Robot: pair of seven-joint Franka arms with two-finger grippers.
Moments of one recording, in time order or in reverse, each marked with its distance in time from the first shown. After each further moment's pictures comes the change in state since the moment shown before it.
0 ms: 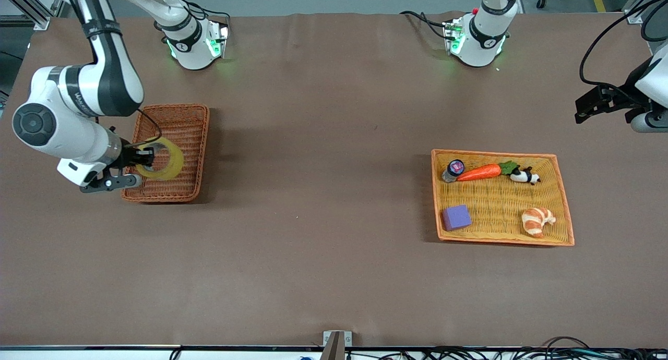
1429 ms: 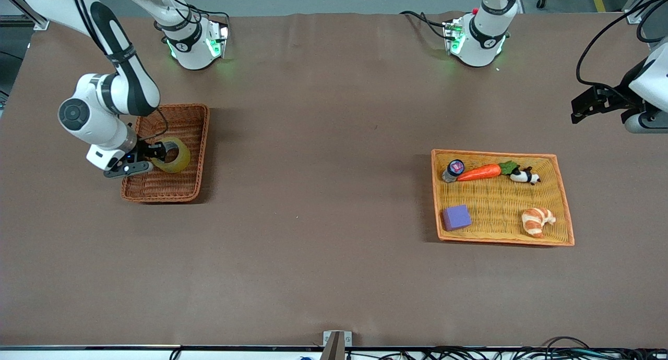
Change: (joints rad) left arm -0.001 0.000 -0.009 -0.007 0.000 0.001 0.000; right arm -0.114 0.042 0.015 -0.293 -0.023 0.411 -0.092
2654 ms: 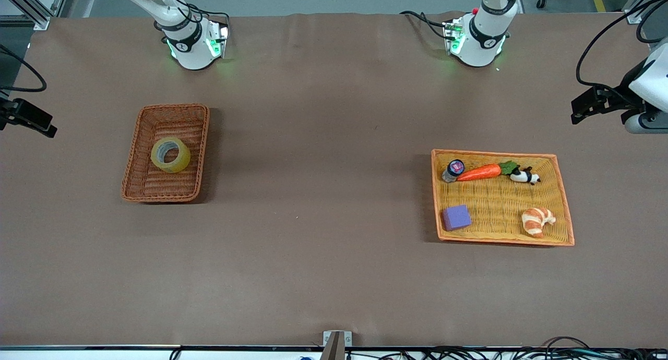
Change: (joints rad) left arm 0.000 0.001 0.000 0.004 0.000 0.007 0.000; right arm 0.053 -0.091 0.015 0.995 0.052 -0.978 0.379
